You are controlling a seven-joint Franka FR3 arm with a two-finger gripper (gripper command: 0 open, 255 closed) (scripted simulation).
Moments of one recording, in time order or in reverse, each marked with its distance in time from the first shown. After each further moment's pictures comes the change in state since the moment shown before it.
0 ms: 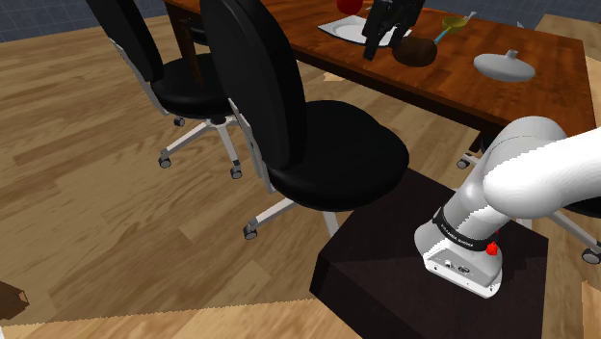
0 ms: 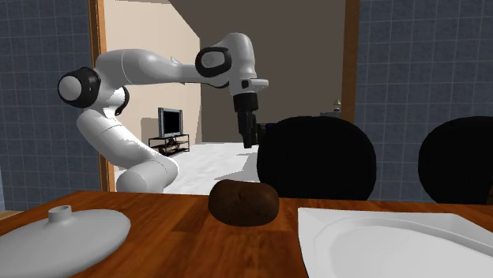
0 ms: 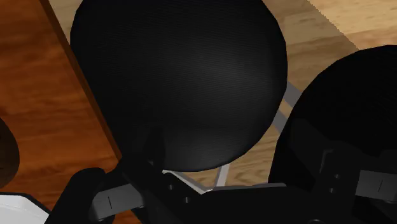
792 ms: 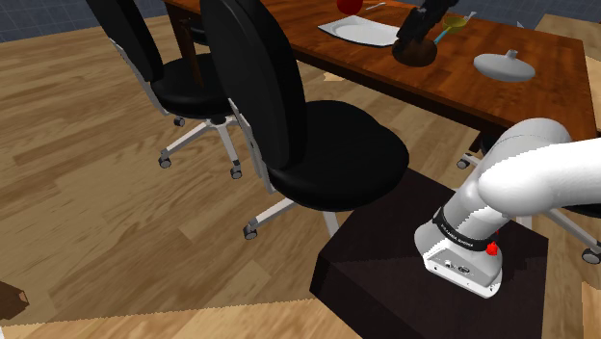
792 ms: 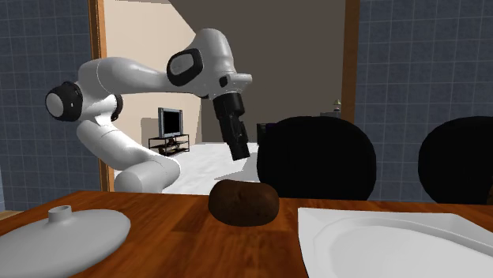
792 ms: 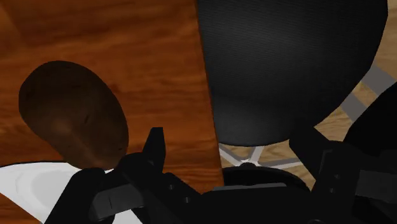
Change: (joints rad) arm -0.098 -0.152 -0.189 -0.169 -0.216 0.197 -0.217
